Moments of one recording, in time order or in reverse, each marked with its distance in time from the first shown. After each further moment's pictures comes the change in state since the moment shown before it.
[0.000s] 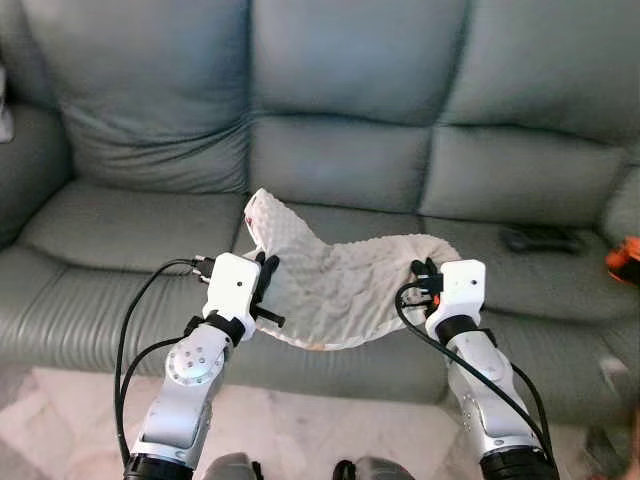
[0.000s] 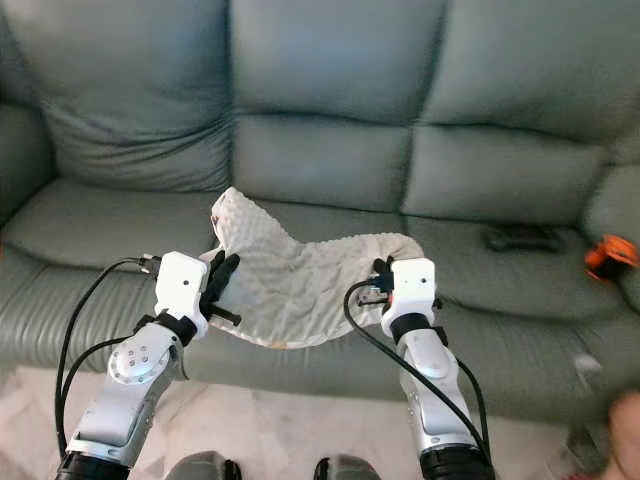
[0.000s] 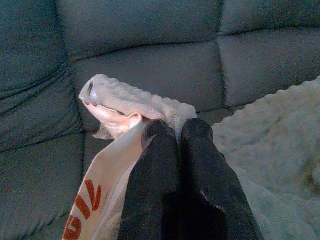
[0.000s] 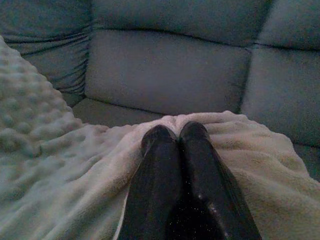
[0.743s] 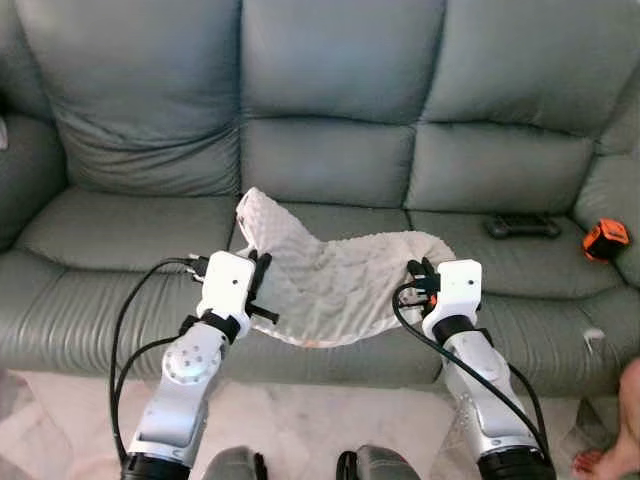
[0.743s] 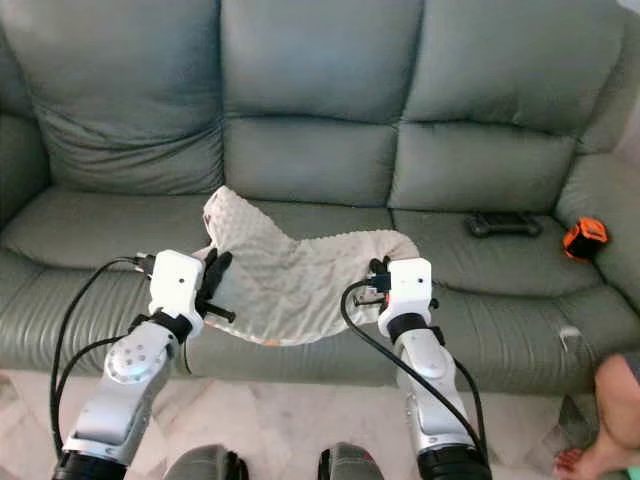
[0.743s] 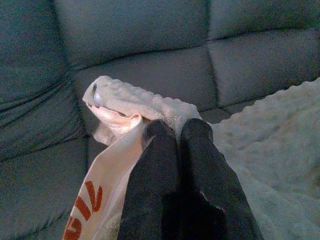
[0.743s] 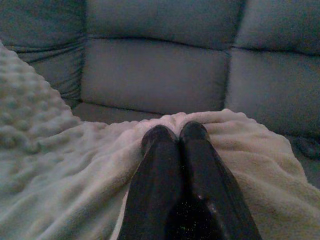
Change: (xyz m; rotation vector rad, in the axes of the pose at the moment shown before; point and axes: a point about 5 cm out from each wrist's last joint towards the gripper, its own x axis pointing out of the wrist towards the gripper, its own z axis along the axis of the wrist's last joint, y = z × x) left arm 0.000 0.003 -0.002 0.012 0.011 0.040; right arm 0.000 0.000 0.001 0.001 -0.002 0.003
